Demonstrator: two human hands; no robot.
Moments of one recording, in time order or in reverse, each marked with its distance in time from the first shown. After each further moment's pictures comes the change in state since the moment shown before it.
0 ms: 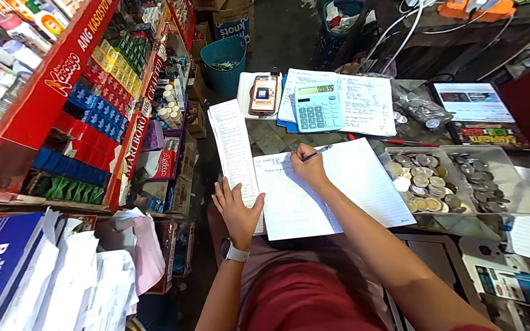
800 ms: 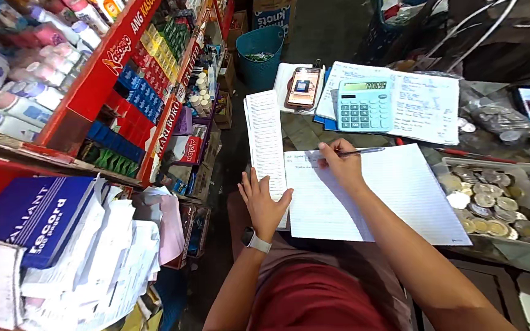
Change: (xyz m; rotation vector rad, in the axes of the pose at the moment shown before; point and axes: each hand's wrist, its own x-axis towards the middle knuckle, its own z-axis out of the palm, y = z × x) left_hand 0.000 0.006 0.001 -0.030 -0.020 -0.038; right_hand 0.000 -0.020 0.000 0.174 -0.060 0.153
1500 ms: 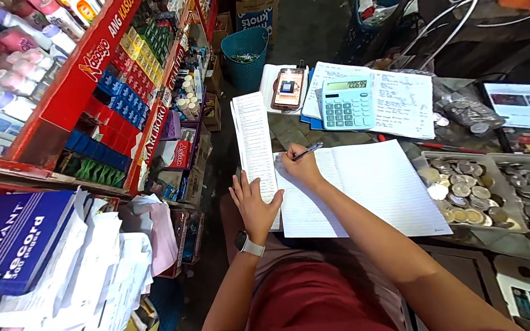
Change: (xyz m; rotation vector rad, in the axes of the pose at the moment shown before) left_hand 0.000 -0.002 0.001 0.031 -0.002 0.011; right_hand 0.006 0.008 0.052 -0.184 -0.137 -0.148
